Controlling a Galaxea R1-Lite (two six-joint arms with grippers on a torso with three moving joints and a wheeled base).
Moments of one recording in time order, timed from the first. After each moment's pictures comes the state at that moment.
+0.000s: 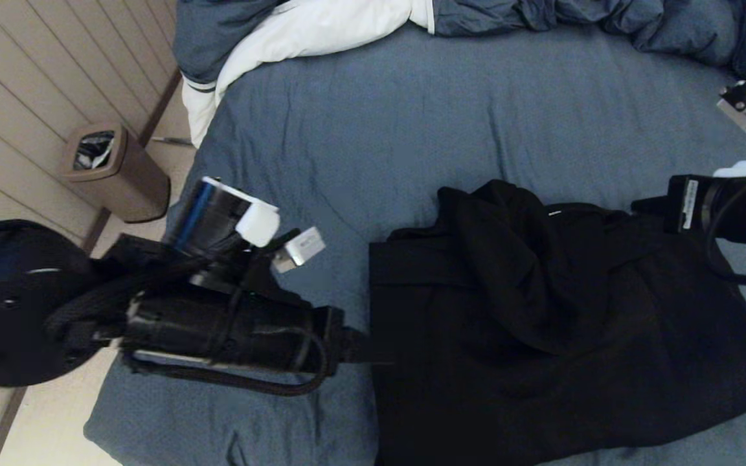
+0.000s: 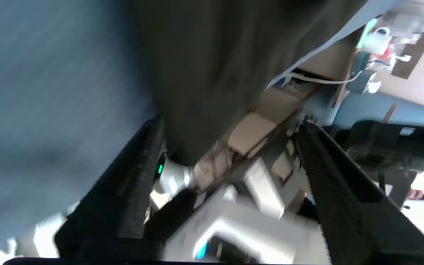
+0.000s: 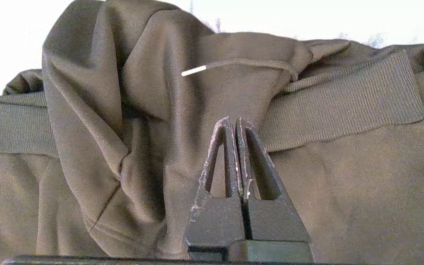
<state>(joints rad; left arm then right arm) -0.77 1.66 -1.08 0.09 -0.39 -0.51 0.10 1.35 -1.18 0.19 0.01 0.12</state>
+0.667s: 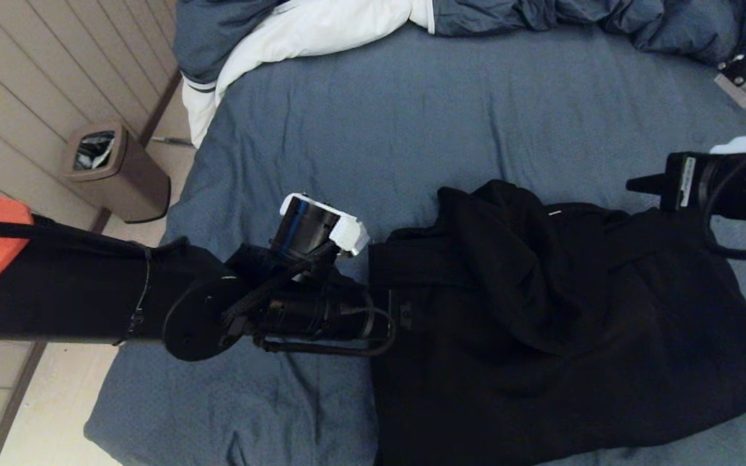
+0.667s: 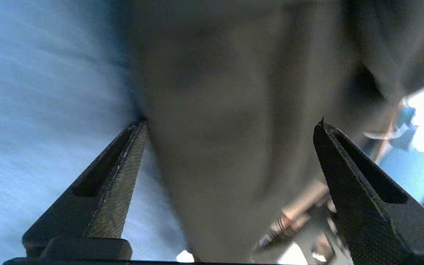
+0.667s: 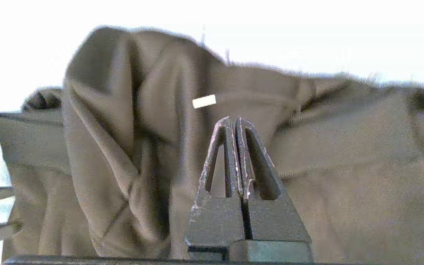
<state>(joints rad) -0.79 1.91 -1.20 -0.10 -0.20 -0.51 0.10 1.38 -1.26 0.19 0.05 0.08</state>
